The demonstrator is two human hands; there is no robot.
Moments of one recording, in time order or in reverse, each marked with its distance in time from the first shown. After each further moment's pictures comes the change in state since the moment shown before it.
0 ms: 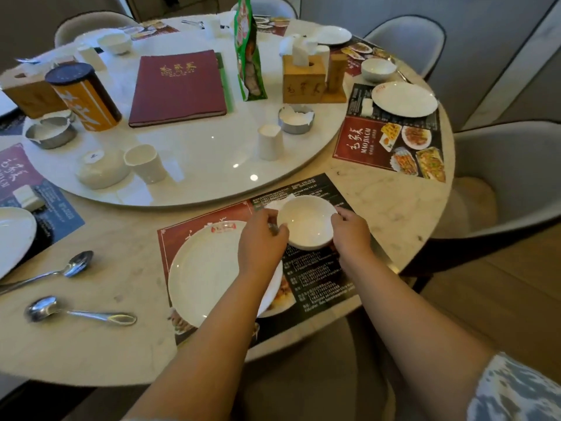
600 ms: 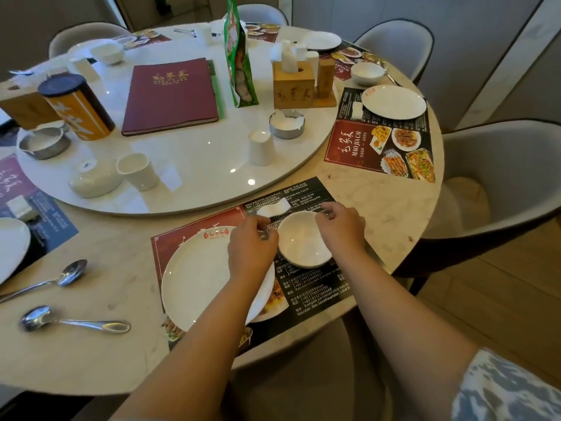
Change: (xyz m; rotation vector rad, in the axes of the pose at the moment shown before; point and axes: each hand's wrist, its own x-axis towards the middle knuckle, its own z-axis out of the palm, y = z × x) left_hand 0.004 -0.008 0.004 0.041 0.056 0.042; right_hand 0.009 -0.006 -0.011 -0.446 0.003 -0.205
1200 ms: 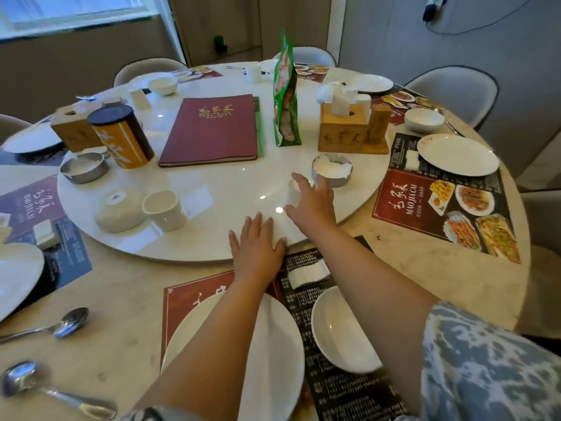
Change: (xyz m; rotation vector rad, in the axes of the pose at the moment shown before) left_hand 0.138 -0.037 -0.001 0.514 -0.074 0.011; right_hand 0.135 -0.131 0.101 -0.149 -0.100 -0.489
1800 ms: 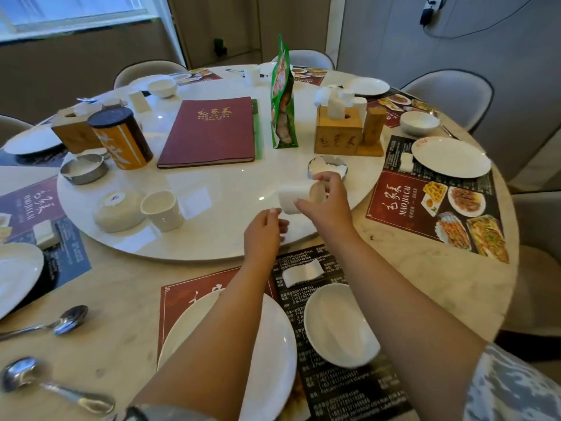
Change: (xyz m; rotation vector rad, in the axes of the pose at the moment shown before) left_hand -0.003 0.044 -0.028 -1.002 0.120 -0.208; right_hand -0.030 0.011 -0.040 0.629 0.129 0.019
